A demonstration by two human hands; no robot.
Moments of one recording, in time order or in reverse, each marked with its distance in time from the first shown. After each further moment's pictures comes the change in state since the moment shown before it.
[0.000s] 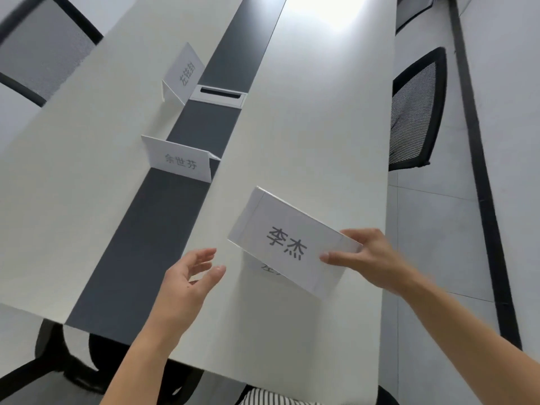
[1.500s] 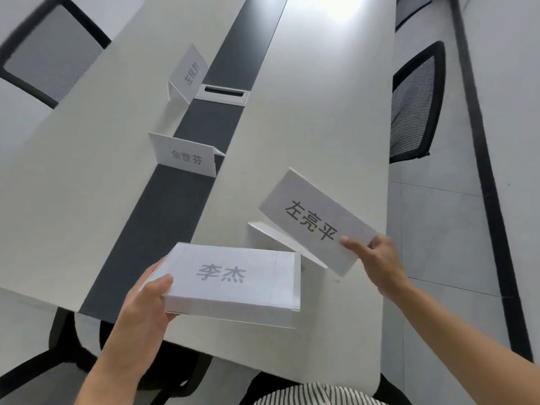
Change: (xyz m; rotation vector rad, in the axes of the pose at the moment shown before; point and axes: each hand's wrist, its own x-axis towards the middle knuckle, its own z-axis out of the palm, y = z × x) left_hand -0.041 -0.035 -0.044 -0.450 -0.088 0.035; right_hand -0.004 0.061 0.022 0.275 0.316 -0.026
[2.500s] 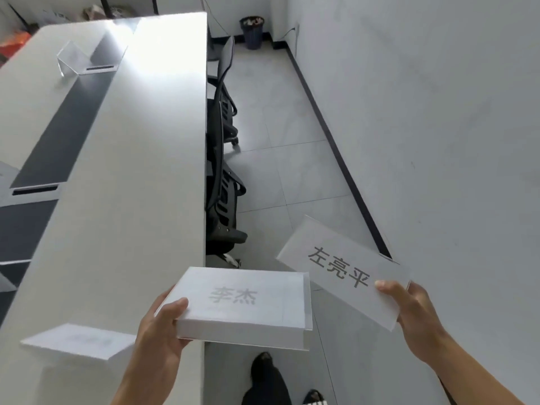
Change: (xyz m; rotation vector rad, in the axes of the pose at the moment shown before) left_hand -0.003 -0.042 0.428 -0.021 -0.238 -0.058; right_hand -0.135 0.045 -0.426 0.337 0.425 0.108
